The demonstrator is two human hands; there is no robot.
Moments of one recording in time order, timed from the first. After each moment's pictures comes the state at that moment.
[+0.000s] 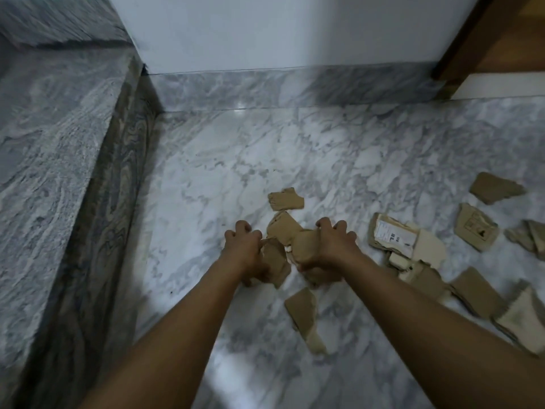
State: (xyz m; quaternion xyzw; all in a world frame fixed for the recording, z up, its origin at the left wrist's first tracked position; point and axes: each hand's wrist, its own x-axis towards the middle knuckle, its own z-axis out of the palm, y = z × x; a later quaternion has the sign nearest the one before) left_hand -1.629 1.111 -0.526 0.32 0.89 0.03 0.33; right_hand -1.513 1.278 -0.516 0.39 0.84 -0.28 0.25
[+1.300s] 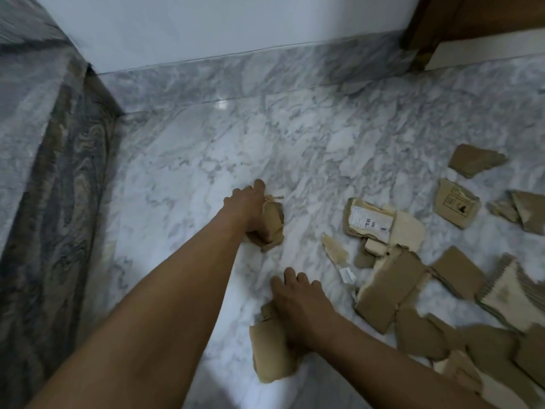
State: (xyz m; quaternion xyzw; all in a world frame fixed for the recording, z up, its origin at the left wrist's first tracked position) left_hand -1.646 1.227 -0.527 0.35 0.89 -0.03 0.30; right_hand -1.430 1.218 -0.533 0.14 0.94 -0.17 0.25
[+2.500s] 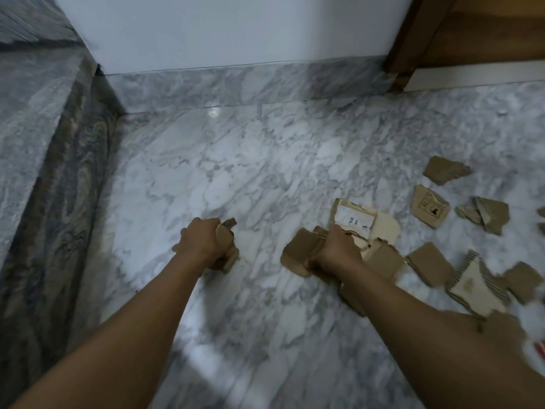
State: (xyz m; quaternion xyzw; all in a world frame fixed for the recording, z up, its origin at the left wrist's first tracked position) left_hand -1.621 1.122 -0.522 0.15 0.94 0.11 0.27; right_hand -1.432 1.308 -0.527 0.50 0.77 -0.35 0.16
